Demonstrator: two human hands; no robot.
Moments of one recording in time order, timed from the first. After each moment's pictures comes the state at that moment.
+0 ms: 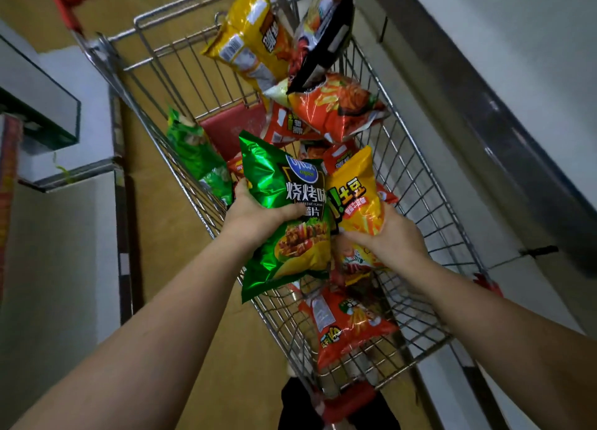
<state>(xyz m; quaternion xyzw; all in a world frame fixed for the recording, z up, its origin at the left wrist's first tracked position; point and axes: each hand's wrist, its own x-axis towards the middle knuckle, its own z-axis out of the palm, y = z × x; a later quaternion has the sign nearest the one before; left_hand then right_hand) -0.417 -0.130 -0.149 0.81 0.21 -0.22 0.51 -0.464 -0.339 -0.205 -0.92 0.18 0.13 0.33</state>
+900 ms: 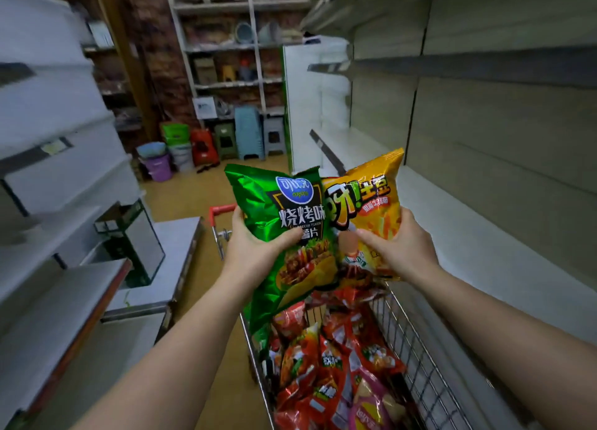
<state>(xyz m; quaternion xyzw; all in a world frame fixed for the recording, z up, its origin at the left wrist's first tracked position) -0.458 -0.121 0.073 0.77 0.06 0.14 0.62 -0.437 -0.340 0.059 -0.88 0.04 -0.15 0.45</state>
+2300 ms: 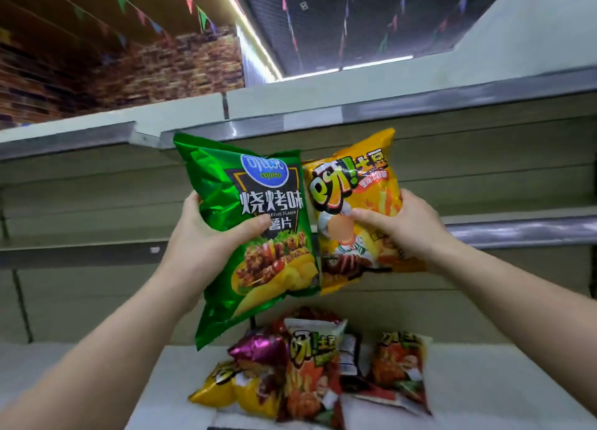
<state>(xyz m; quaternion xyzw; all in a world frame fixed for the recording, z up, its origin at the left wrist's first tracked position) -0.703 -0.318 0.289 0.56 -0.50 -0.11 0.65 -0.916 -0.449 0.279 -0.73 0.41 -0.50 0.22</state>
